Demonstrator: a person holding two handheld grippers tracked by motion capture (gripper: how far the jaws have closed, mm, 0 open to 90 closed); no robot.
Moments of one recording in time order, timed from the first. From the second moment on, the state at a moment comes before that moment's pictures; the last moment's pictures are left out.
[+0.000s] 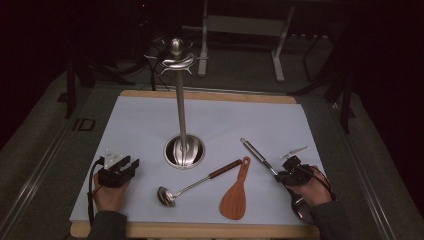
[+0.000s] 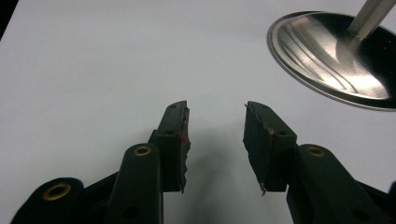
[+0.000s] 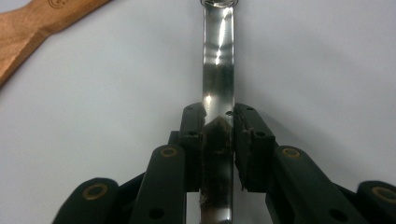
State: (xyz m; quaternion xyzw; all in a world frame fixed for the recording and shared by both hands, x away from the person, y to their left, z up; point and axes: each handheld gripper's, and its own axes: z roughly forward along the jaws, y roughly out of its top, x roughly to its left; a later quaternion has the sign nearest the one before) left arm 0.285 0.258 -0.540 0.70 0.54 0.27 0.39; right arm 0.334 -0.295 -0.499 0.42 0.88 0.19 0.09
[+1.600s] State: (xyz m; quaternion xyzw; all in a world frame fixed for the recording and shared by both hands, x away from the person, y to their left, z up) left arm 0.286 0.258 -0.540 0.70 0.54 0.27 0.39; right arm 0.425 -0.224 -0.492 0.39 0.92 0.09 0.04
